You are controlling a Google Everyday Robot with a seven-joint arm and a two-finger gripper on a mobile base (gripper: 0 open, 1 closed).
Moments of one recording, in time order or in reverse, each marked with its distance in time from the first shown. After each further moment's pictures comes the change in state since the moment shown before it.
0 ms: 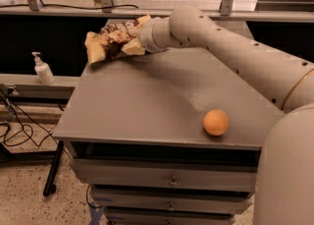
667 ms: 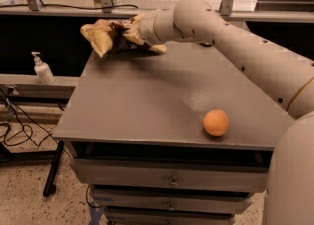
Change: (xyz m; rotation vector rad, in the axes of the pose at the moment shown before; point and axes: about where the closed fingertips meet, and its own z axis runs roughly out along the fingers) arm -0.033 -0.008 -0.015 0.006 -0.077 0.003
